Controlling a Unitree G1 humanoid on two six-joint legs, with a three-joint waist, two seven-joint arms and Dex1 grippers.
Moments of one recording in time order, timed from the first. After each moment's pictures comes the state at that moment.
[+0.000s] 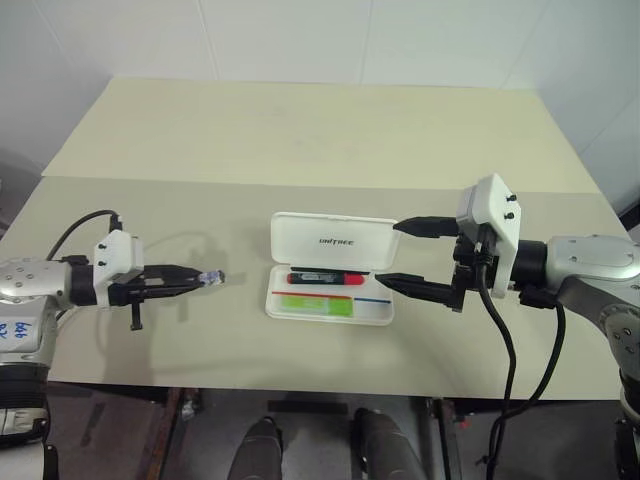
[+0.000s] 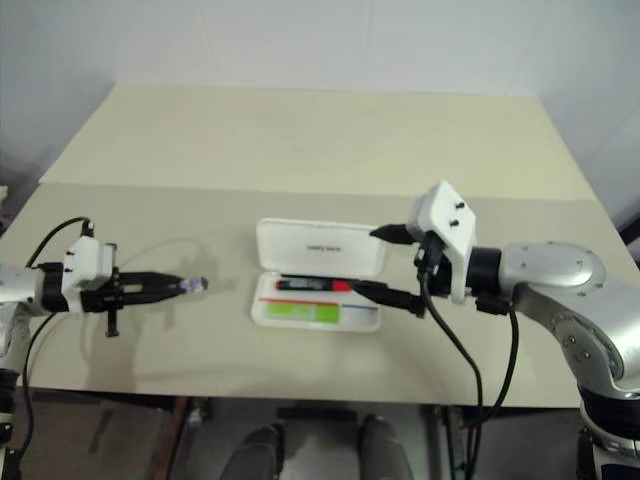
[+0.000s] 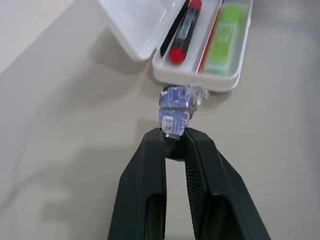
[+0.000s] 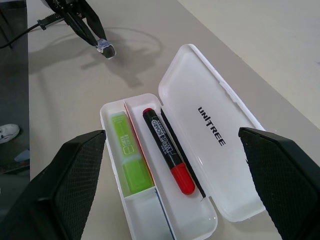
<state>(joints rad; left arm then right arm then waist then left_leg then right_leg) -0.37 0.86 0.17 0.21 -0.37 0.00 -1.34 -0.48 -0.86 -0.13 -0.62 0.78 0.94 0.77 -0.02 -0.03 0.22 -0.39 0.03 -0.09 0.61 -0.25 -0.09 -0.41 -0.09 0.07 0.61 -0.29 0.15</state>
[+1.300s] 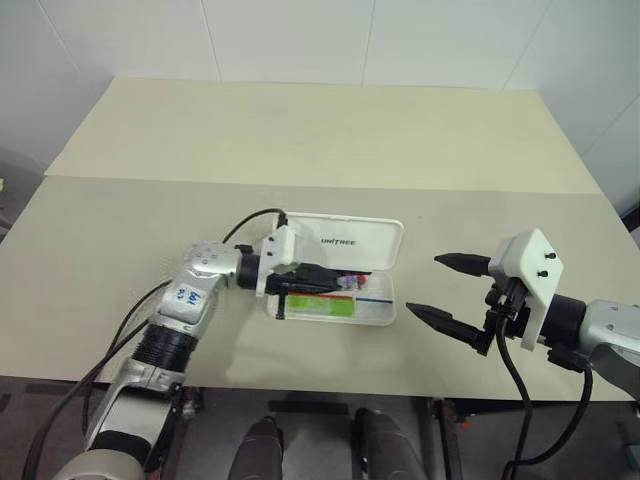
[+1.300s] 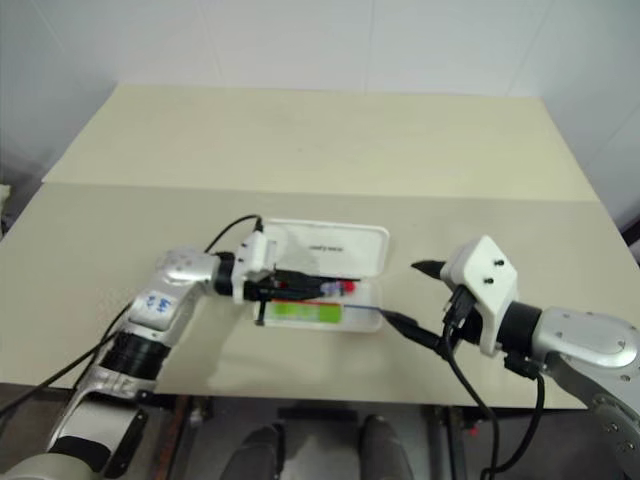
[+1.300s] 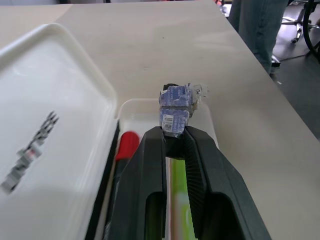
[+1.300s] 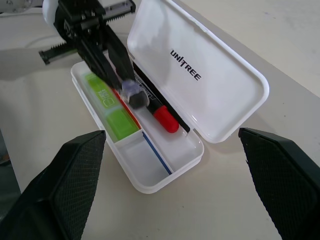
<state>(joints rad) -0.63 0.43 -0.22 0.17 -0.25 0.14 -1.18 -0.06 -0.91 -0.37 -0.84 0.85 0.90 0.57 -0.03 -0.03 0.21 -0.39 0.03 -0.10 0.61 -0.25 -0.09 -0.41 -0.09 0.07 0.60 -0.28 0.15</state>
